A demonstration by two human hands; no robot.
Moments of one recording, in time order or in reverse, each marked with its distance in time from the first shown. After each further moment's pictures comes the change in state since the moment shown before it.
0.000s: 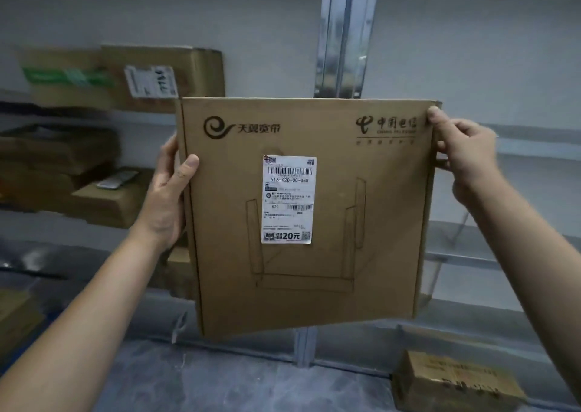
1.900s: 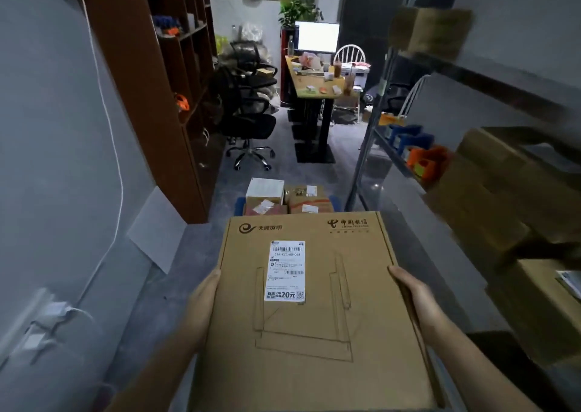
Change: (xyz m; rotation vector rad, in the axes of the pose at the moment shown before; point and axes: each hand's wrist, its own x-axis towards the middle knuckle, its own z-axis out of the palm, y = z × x) left_hand -0.262 -0.007 -0.603 0.330 1.600 -0.550; right_hand -0.319 0.176 0.839 0.023 -1.679 0.698
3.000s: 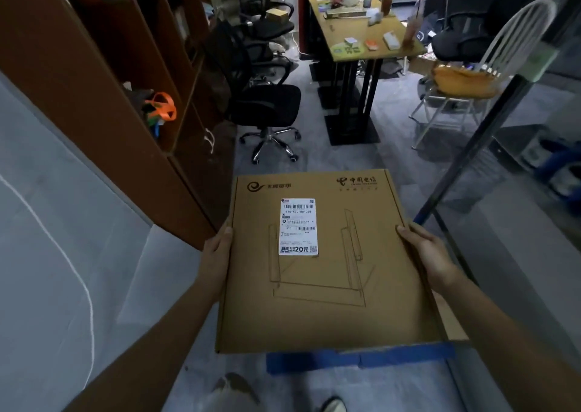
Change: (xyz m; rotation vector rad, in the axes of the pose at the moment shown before) left_hand 0.547 0.242 0.024 0.135 -0.042 0.178; right_hand 0.567 -0.188 0.214 -0.069 0.072 0.013
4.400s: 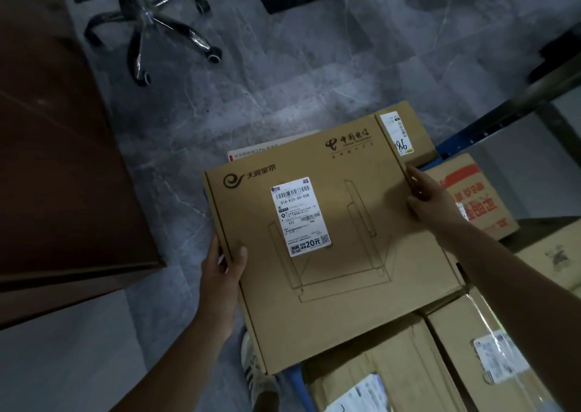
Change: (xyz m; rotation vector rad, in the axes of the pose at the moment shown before) left_hand 0.425 -0.355 0.066 -0.077 -0.281 -0.415; right_hand 0.426 0.239 0.151 -0.233 0.336 0.211
